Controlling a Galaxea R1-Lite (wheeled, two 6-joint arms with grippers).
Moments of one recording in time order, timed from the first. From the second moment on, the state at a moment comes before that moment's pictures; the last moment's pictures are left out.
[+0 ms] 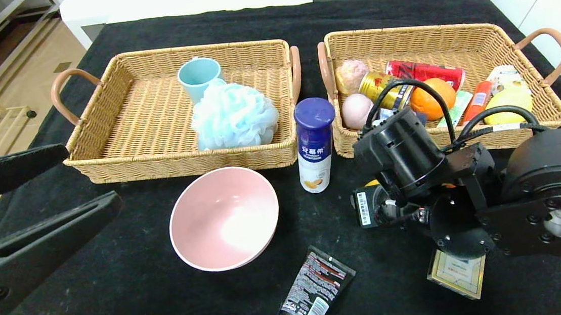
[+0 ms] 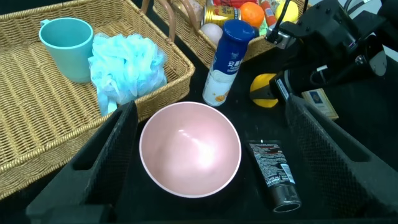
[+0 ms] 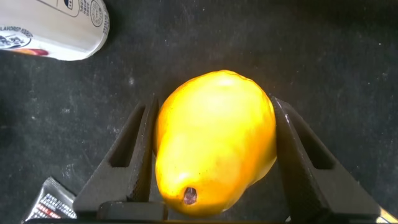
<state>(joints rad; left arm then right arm) -0.42 0.93 -0.69 -0.32 -0.26 0.10 0.82 1.84 -1.33 0.23 -0.62 0.47</state>
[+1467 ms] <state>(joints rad) -0.42 0.92 -0.69 -0.32 -0.26 0.11 0.54 1.64 -1.49 0.22 -0.58 0.26</state>
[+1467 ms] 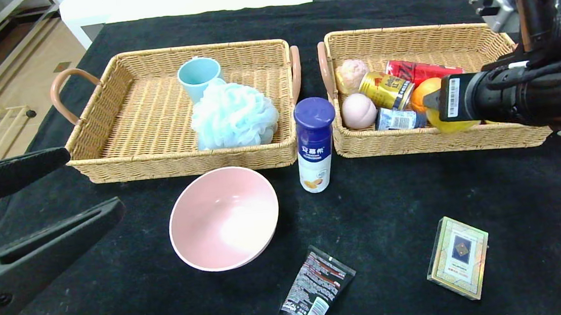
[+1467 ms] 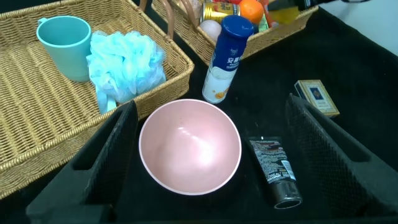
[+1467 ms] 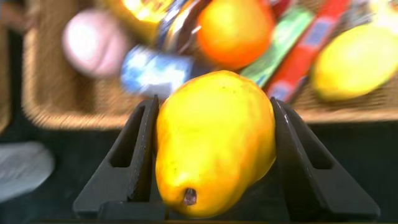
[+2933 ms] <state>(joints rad) -0.42 0.92 -0.69 -0.32 -0.26 0.11 0.20 1.82 -1.72 0.22 -0.45 0.23</state>
